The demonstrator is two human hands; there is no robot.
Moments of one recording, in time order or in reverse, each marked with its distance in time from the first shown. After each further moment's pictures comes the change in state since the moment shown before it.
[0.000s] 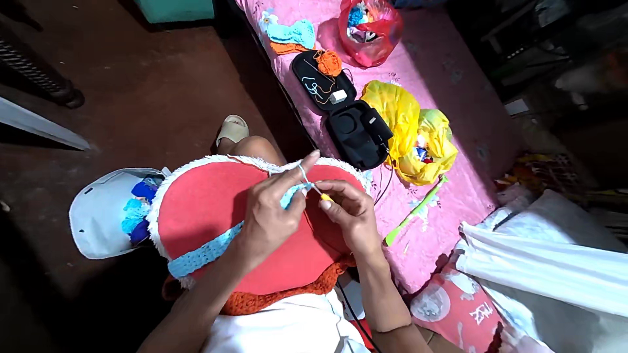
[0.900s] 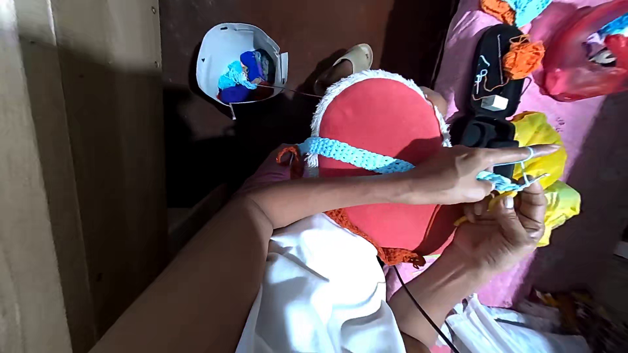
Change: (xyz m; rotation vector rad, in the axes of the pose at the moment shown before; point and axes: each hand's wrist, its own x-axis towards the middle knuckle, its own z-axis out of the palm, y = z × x) left_hand 0.017 0.007 0.011 -0.435 -0.194 -0.226; right_hand 0.012 0.000 -0.010 0.119 0.046 -0.017
